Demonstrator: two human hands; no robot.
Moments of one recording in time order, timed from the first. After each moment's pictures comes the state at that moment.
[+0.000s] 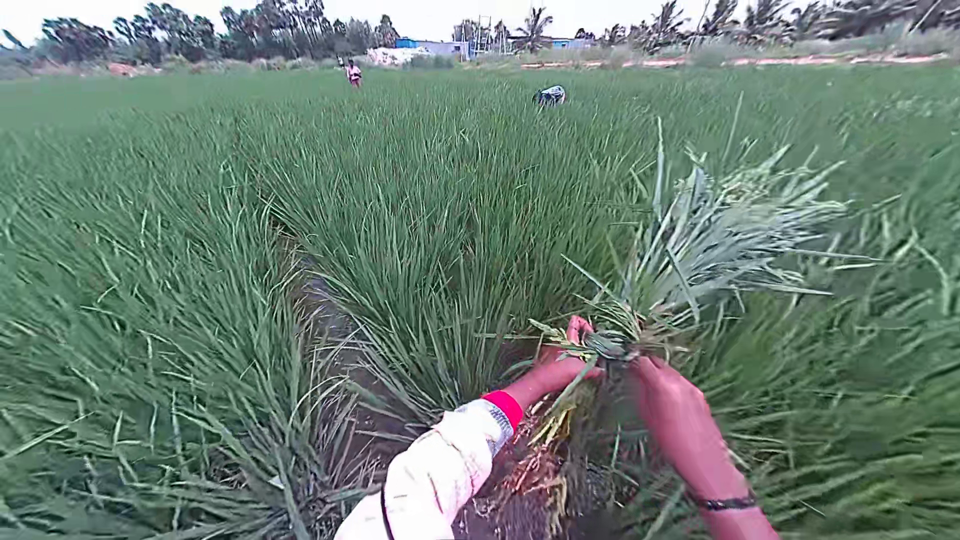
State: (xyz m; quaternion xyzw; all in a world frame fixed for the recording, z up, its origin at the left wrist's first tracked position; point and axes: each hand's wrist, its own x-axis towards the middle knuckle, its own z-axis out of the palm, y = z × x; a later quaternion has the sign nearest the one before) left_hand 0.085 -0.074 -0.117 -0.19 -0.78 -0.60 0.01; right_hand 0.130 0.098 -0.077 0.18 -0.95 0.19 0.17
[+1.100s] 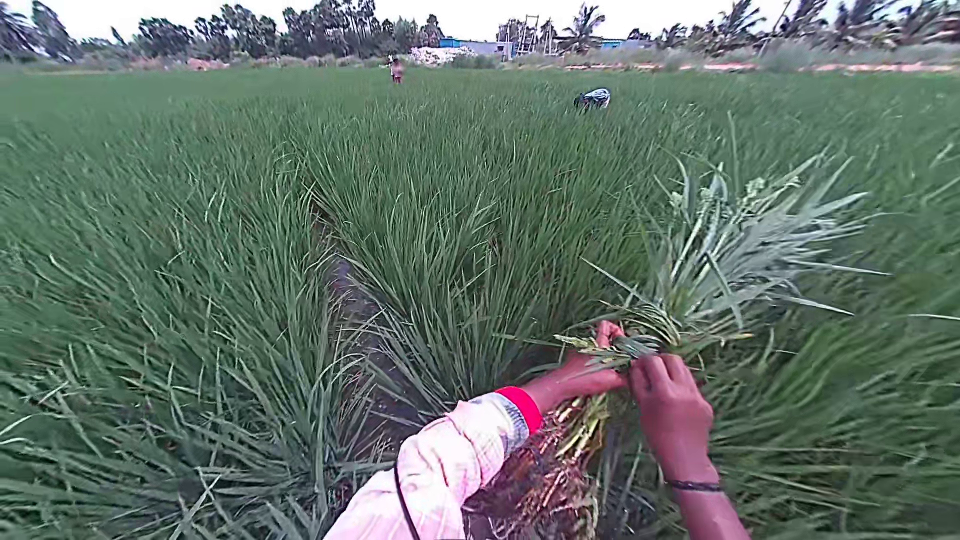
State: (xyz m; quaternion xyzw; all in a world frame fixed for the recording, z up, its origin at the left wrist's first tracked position) left_hand 0.092 -0.067 -0.094 -0.14 -0.83 -0.54 -0.03; right_hand 0.099 0.076 -0.110 0.24 -0.86 0.22 0.38
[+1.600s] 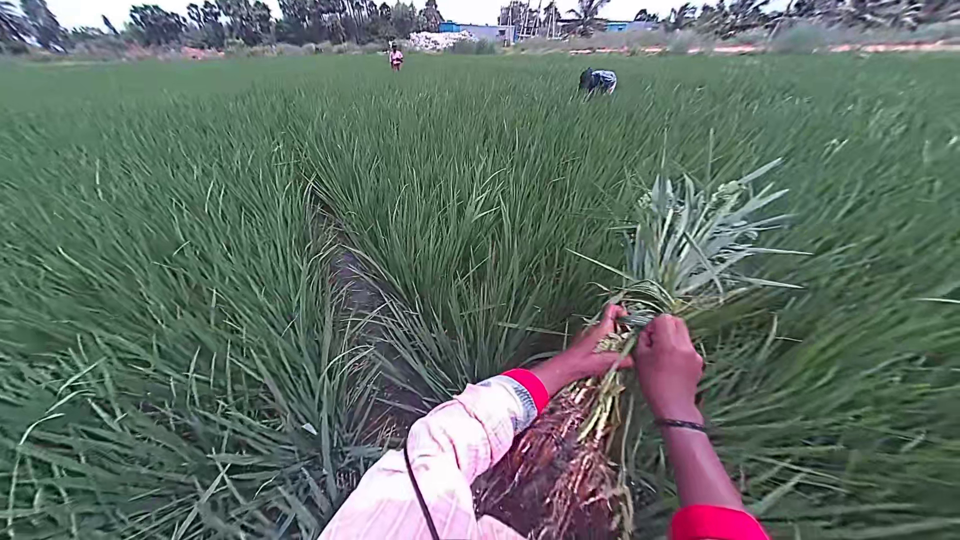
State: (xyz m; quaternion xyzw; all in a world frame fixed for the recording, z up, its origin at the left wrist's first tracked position) left_hand 0.073 -0.064 -0.113 -0.19 -0.78 -0.60 0.04; right_hand 0.072 0.060 -0.094 0.14 -0.91 0.26 0.28
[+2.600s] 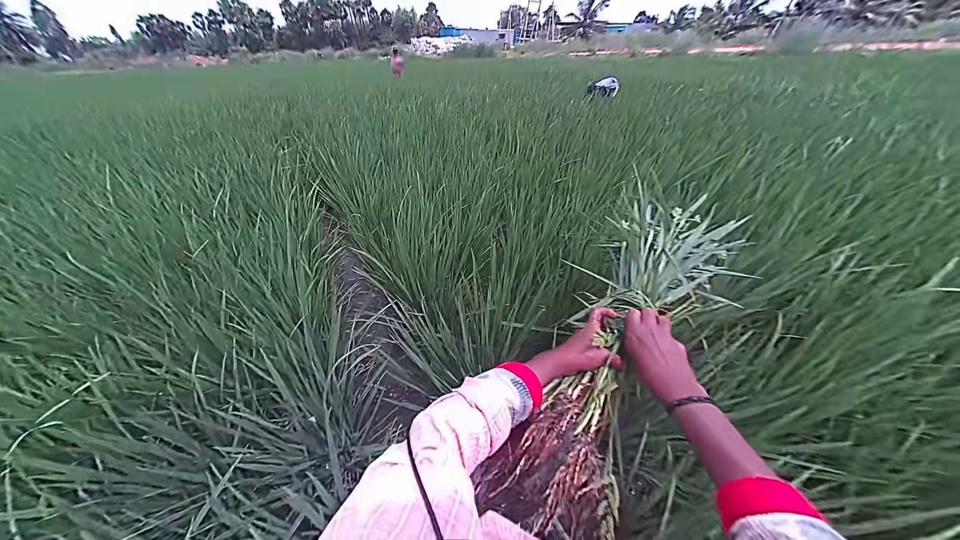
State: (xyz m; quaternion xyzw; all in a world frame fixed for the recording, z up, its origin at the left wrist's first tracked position) left_hand 0.086 -0.085 -0.117 -0.20 -0.75 -0.63 0.00; right_hand 0.070 0.046 -0.066 0.16 -0.99 0.02 -0.01
